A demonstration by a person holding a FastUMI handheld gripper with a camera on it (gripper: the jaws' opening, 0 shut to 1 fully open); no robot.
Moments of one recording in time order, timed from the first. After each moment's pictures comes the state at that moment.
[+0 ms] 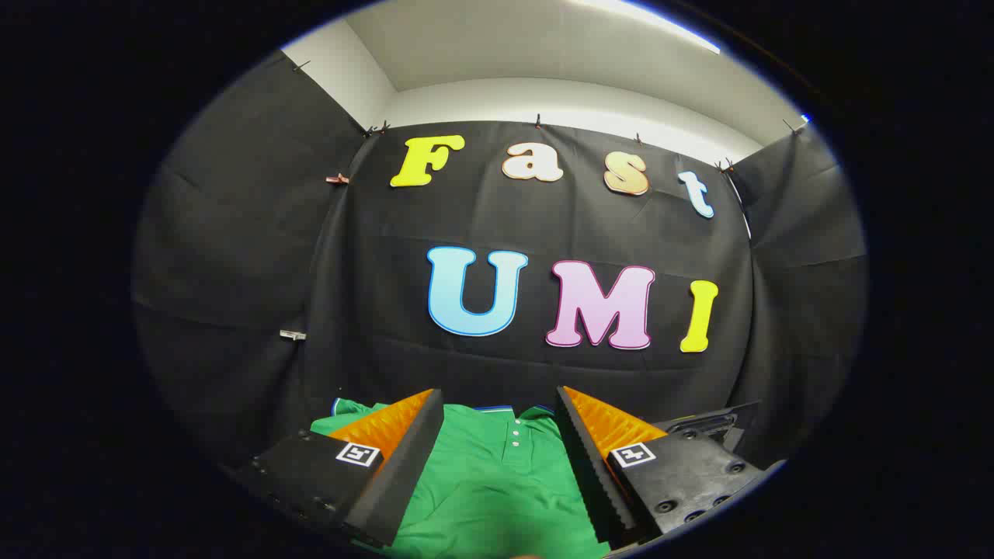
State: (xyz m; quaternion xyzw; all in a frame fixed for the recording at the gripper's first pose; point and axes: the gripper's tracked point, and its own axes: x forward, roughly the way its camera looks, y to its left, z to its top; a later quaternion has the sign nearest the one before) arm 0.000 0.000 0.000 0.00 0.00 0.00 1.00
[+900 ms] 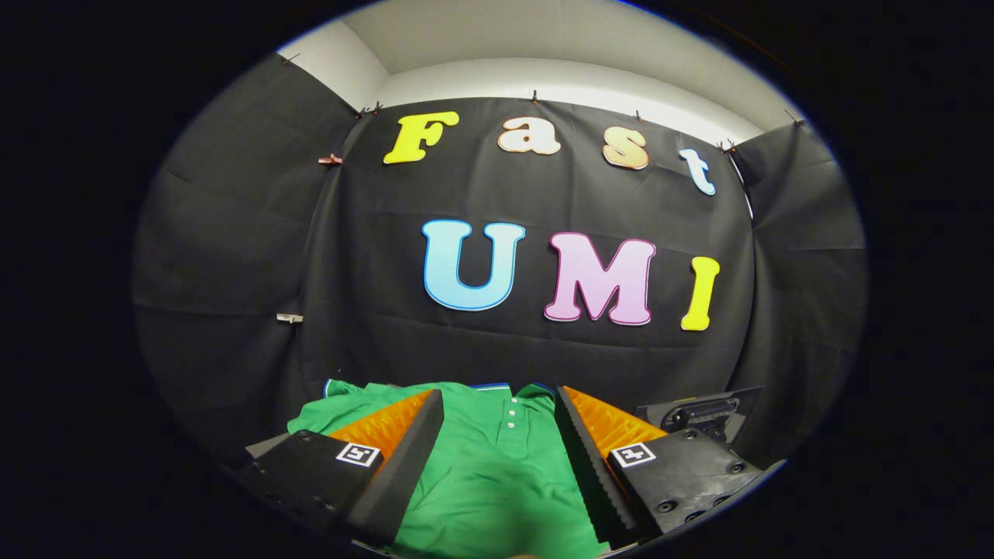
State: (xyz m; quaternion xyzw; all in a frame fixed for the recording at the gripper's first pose) arm 0.009 -0.008 -0.027 0.00 0.06 0.00 1.00
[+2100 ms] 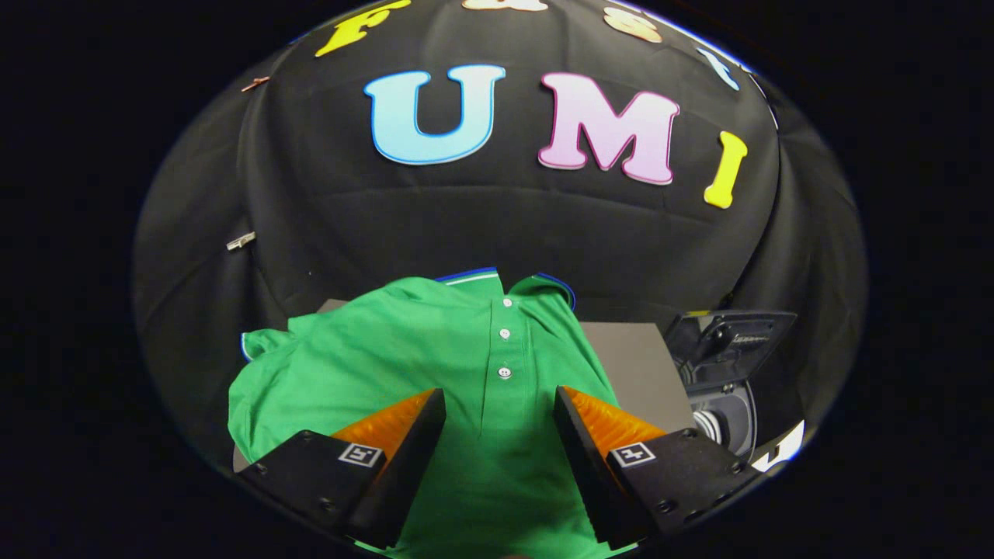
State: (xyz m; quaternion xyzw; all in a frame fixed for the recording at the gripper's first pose) arm 0.104 -0.024 -0.161 0.05 0.39 -0.03 0.92
